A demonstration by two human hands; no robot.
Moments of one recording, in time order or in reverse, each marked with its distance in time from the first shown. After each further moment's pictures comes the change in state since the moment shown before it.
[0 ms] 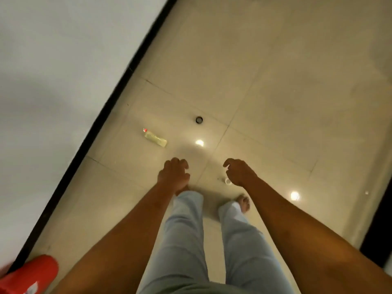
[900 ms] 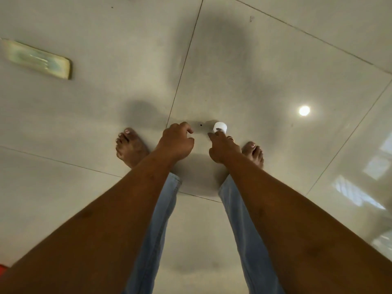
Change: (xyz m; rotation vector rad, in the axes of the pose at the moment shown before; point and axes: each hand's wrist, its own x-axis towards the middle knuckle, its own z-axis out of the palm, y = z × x) left_hand 0.285 -0.005 0.349 -0.069 -0.242 0.005; right_hand 0.287 0.212 0.303 0.008 -0.223 0.154
